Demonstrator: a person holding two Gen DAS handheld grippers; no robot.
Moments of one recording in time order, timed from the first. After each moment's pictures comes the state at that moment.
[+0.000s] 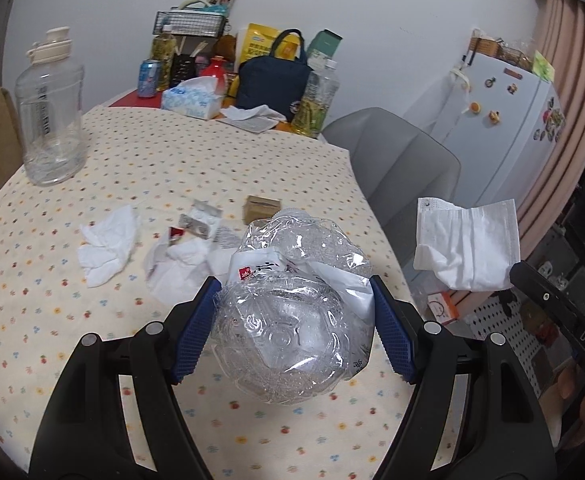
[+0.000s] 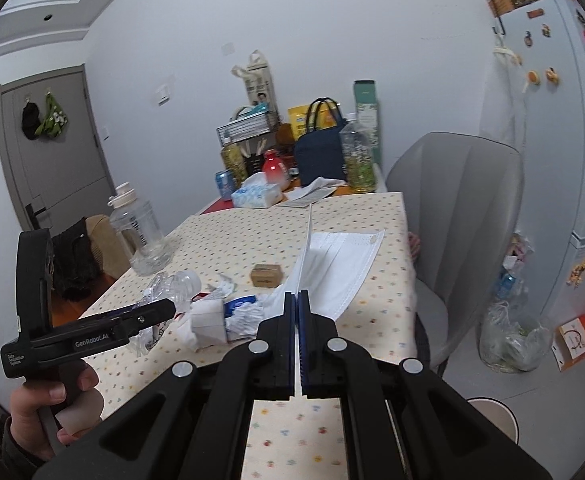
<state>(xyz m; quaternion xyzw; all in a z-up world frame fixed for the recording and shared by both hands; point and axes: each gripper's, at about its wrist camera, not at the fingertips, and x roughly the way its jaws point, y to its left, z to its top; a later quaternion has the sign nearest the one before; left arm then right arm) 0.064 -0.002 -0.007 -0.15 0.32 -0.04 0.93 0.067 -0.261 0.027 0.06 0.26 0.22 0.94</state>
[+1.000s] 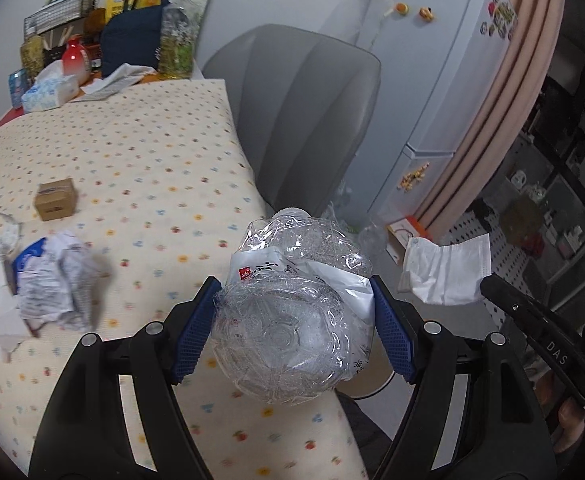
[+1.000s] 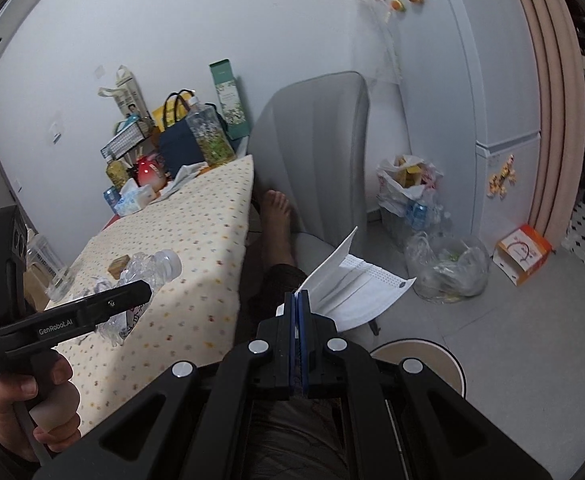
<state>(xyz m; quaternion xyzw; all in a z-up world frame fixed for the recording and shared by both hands) 0.155 -0.207 -0.047 -0.06 0.41 -0.15 0.90 0.093 -0.443 -0.062 0.15 0.32 0.07 0.93</state>
